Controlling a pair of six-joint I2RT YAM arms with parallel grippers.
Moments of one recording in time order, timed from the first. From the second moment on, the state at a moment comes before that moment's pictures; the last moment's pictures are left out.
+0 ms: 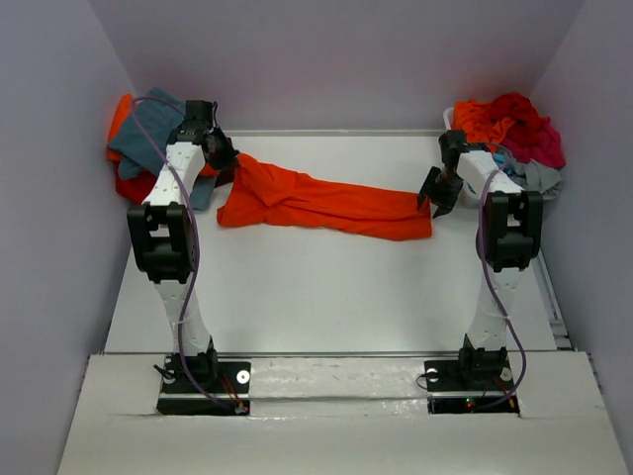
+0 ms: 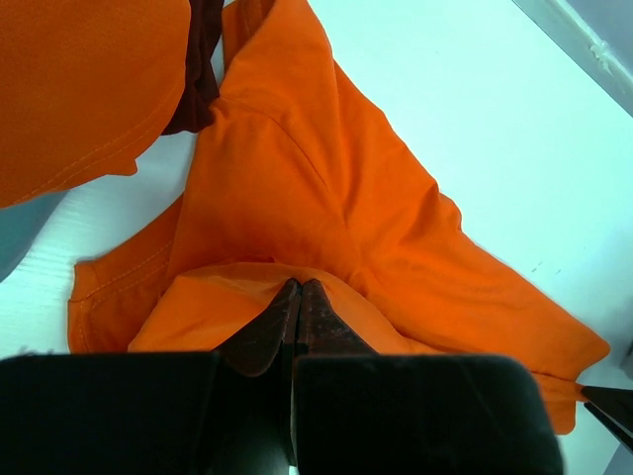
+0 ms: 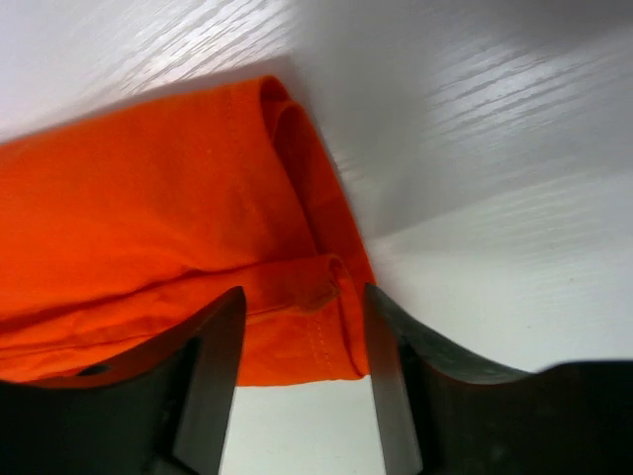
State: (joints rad) left arm -0.02 2.03 1.85 -0.67 0.12 -0.60; right arm 0.02 2.15 1.78 -0.95 -0.03 0.53
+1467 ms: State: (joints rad) left arm -0.02 2.03 1.85 -0.67 0.11 -0.60; right arm 0.18 2.21 1.77 -0.99 -0.10 0.50
